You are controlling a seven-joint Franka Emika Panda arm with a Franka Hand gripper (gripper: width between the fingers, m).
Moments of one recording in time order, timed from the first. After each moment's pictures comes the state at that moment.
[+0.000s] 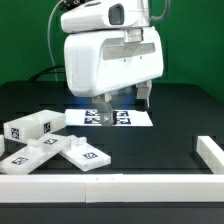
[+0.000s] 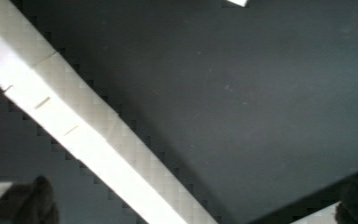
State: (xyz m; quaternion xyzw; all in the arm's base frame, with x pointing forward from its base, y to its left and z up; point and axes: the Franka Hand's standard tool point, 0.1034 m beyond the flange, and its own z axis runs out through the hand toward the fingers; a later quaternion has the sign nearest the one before) arm 0.609 -0.006 0.095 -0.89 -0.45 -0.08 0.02
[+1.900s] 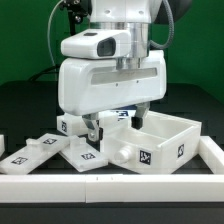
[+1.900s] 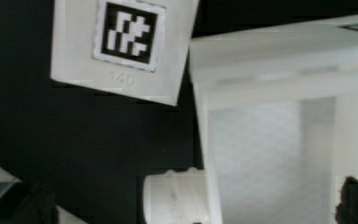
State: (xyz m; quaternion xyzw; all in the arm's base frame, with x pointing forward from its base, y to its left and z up) arm 0.577 -0.014 0.057 -0.93 -0.35 -0.03 -0.01
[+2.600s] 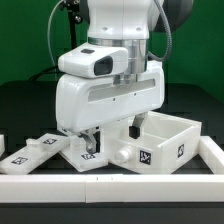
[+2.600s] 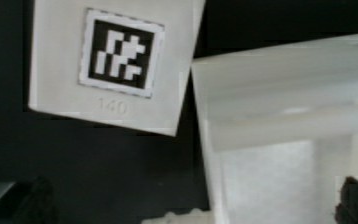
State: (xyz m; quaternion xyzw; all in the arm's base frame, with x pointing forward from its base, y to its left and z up) arm 0.575 -0.017 0.037 -0.94 -0.34 0.00 0.00
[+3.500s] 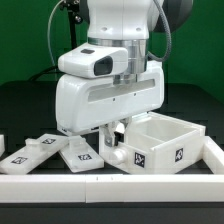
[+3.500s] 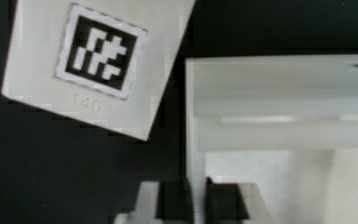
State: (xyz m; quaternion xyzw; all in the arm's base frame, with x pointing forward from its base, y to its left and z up) arm 0.574 -0.018 0.037 -0.94 -0.34 0.00 0.00
